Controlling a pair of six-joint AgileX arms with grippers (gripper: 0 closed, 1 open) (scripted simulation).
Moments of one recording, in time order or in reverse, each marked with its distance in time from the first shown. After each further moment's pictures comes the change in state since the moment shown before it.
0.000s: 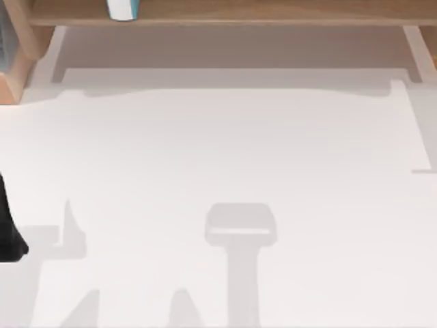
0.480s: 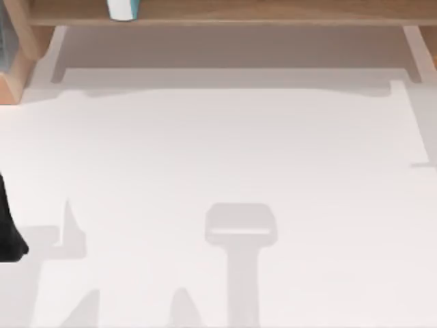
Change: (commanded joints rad) left arm 0.000 0.000 0.000 0.000 0.000 0.000; right arm 0.026 0.021 0.038 -0.035 0.028 0.001
